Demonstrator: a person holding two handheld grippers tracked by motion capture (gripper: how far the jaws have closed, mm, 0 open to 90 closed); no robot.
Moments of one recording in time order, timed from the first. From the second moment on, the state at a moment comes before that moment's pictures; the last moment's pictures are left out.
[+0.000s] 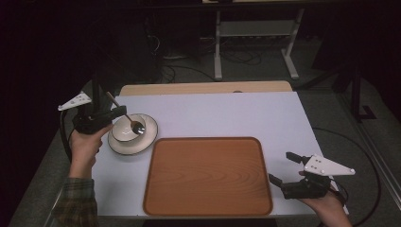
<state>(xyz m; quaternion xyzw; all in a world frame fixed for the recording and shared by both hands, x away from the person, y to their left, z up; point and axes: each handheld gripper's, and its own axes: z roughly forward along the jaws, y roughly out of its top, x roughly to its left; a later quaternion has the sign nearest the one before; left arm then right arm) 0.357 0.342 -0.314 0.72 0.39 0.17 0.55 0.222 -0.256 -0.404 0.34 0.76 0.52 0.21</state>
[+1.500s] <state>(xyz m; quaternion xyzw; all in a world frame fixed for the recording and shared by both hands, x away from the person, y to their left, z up) 0.292 0.274 -0.360 0.82 0.31 0.09 0.47 0.222 -0.256 -0.404 0.34 0.76 0.52 0.21</state>
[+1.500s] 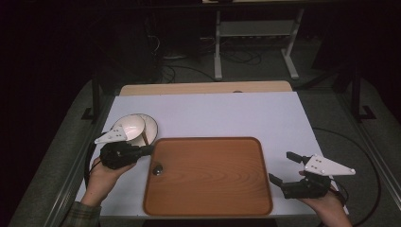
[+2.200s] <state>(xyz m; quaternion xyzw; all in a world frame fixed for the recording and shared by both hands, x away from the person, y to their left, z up) 0.293 0.244 -0.373 0.85 0.28 0.08 0.44 0.222 -0.256 -0.403 0.33 0.76 0.52 0.21</state>
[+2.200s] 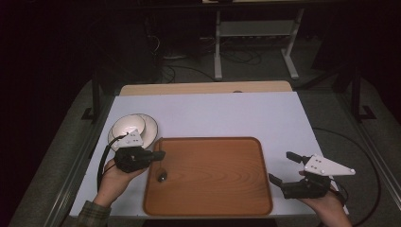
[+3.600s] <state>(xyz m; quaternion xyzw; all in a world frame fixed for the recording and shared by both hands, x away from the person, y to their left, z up) 0.329 0.173 -0.405 0.88 0.24 0.05 0.40 0.222 -0.254 -0.404 0.33 0.76 0.52 0.21</state>
